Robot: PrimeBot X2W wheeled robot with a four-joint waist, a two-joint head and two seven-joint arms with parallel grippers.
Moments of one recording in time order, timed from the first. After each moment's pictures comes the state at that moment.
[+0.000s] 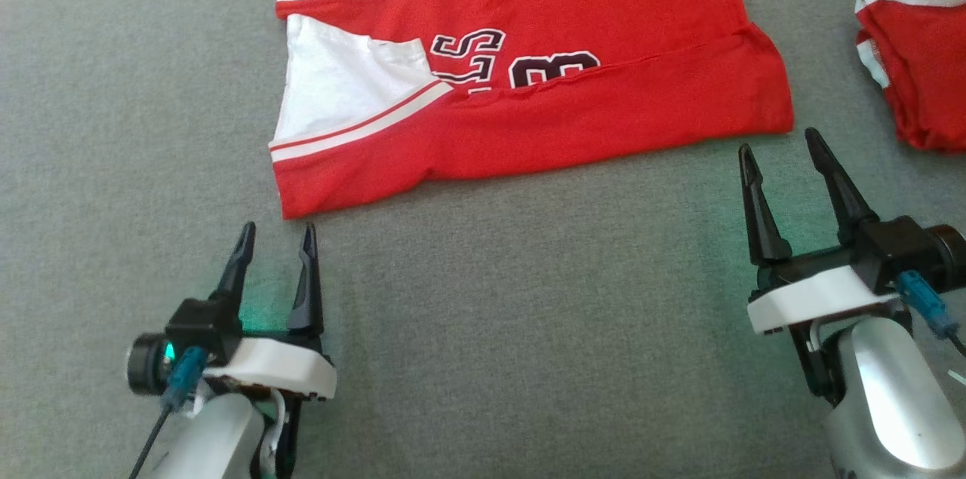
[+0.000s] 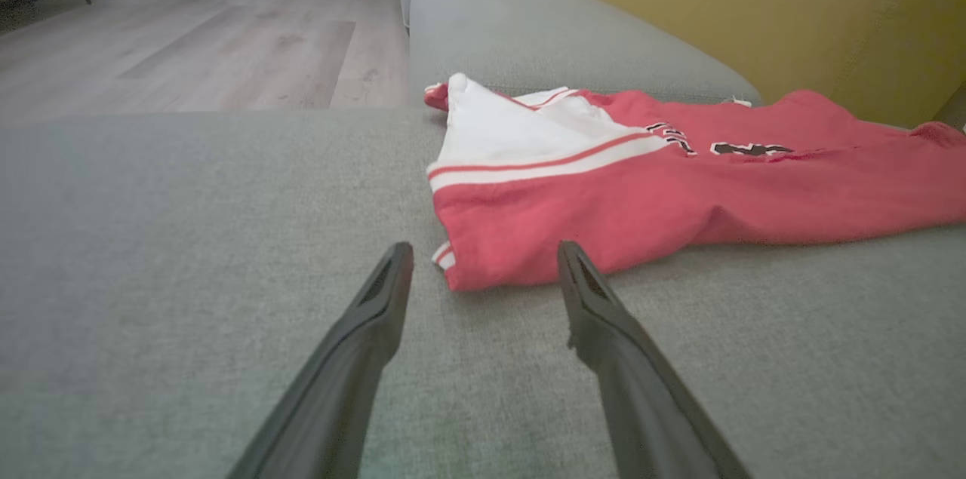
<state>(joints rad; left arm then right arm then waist) -0.25 0.29 -0.49 0.34 -0.52 0.19 -0.26 -0.24 -0.14 0.06 0.29 0.01 0.13 -0.25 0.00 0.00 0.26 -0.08</state>
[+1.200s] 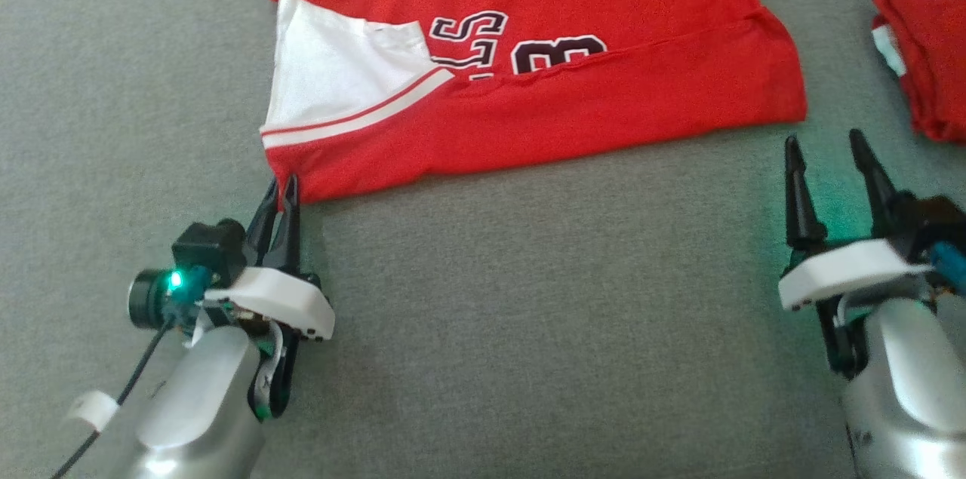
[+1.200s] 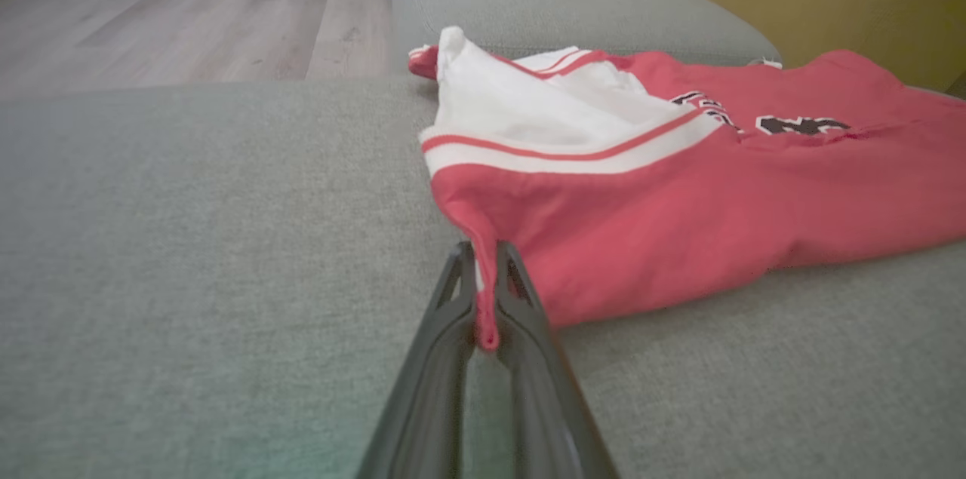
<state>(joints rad) -0.44 0.25 -0.51 0.56 -0.54 0.09 -0.19 -0.32 -0.14 -0.04 0.47 0.04 0.13 -0.25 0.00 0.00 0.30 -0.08</state>
